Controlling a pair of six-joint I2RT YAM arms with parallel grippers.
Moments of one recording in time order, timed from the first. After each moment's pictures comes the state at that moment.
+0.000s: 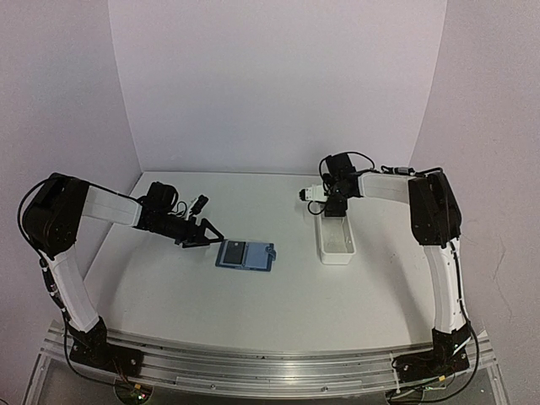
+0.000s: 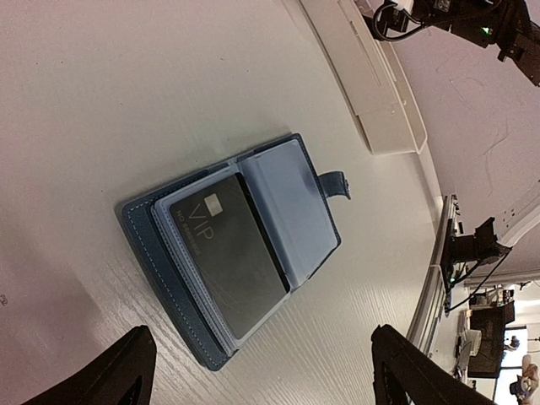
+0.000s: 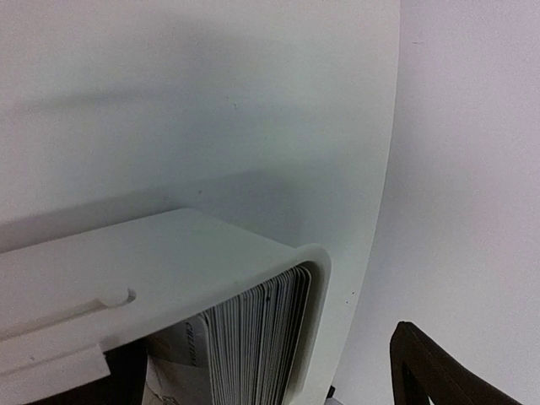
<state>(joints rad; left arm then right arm) -0.34 1.82 0.97 -0.03 0.81 -0.23 0.42 2.32 1.81 -0.33 0.22 -1.30</state>
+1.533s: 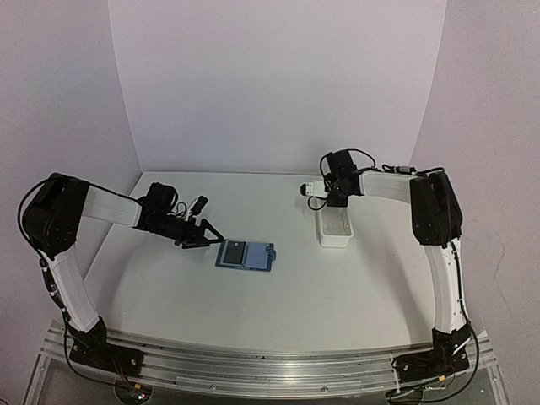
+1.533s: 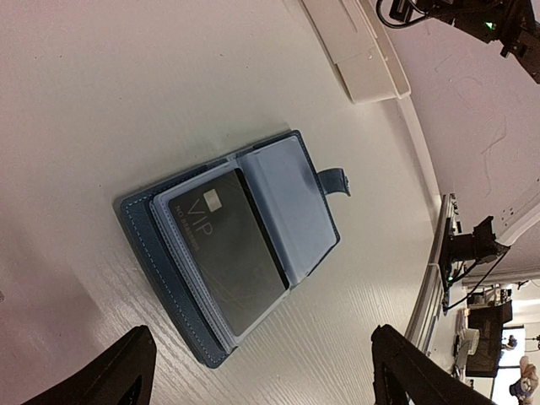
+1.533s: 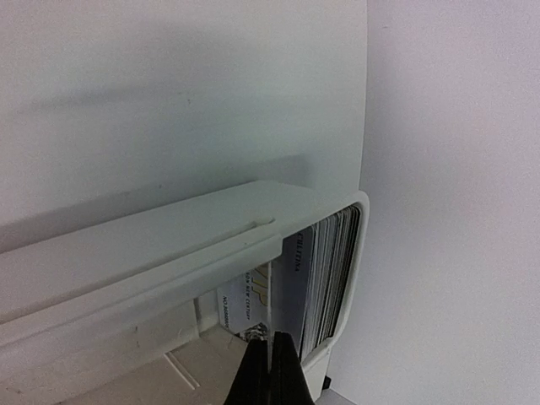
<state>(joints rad) -0.34 1.82 0.97 -0.03 0.82 -0.24 0.41 2.31 1.82 -0.31 0.25 -1.27</state>
